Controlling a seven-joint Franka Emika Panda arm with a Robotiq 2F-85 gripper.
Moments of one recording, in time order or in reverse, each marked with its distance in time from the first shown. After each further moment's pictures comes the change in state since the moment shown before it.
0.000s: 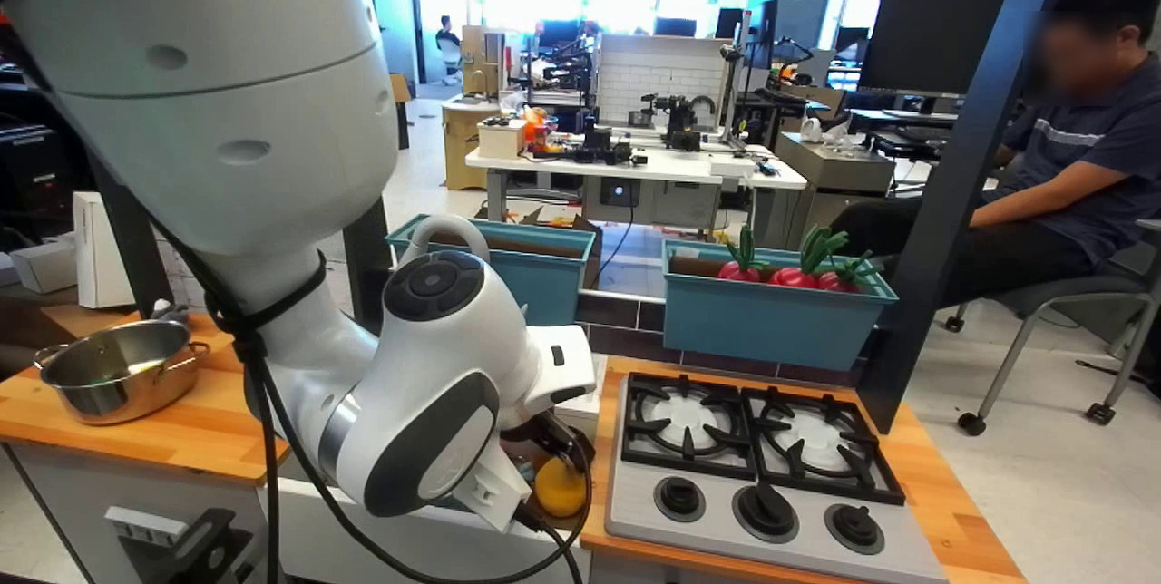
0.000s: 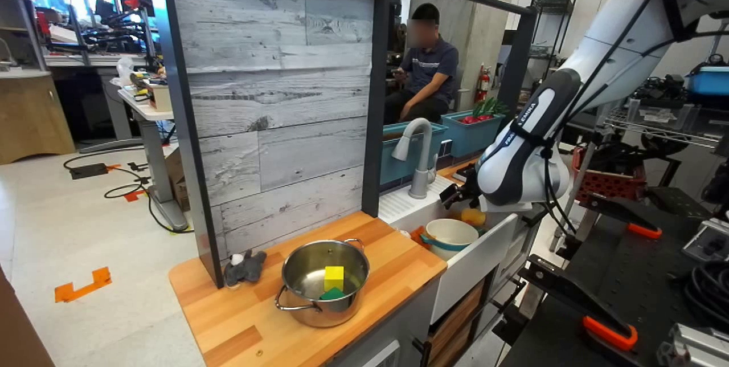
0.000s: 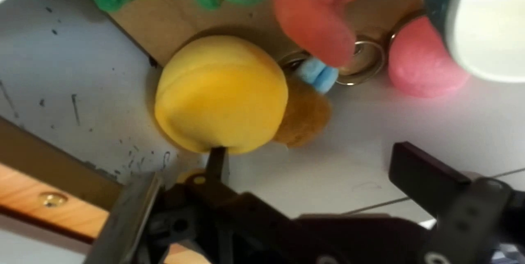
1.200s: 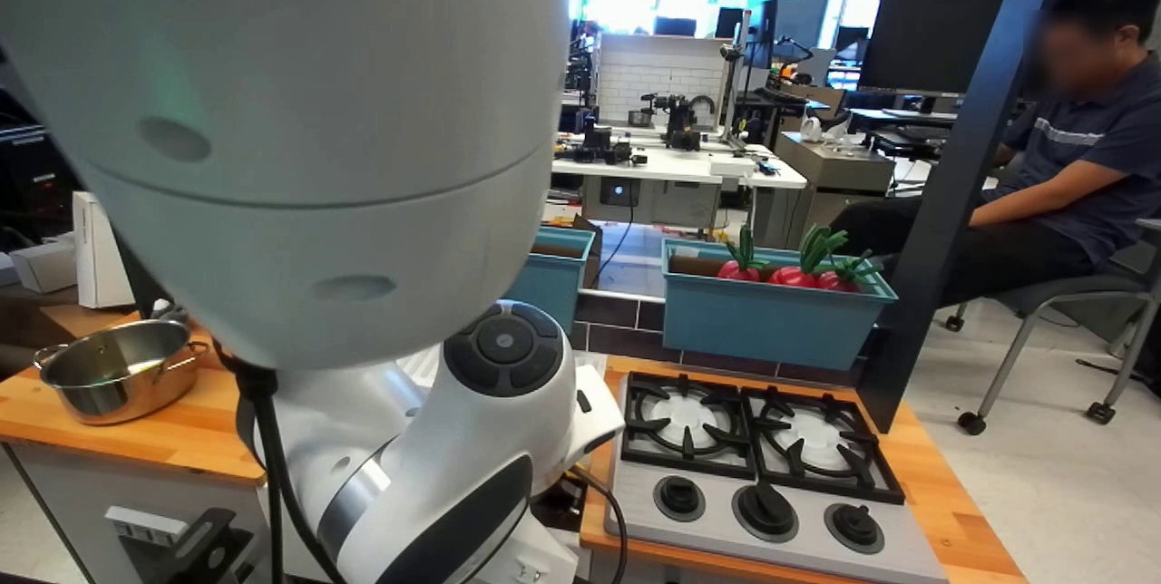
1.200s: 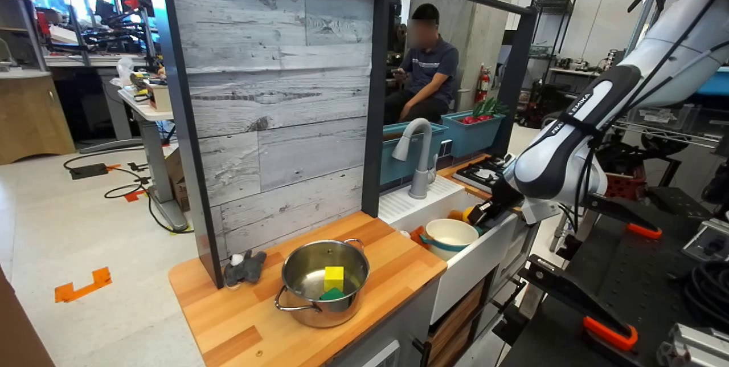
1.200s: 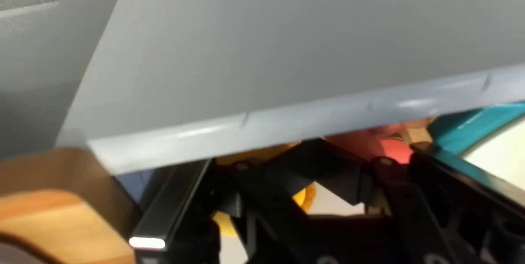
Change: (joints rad) arm -0.390 -0.010 0.257 -0.150 -0.254 -0.085 -0.414
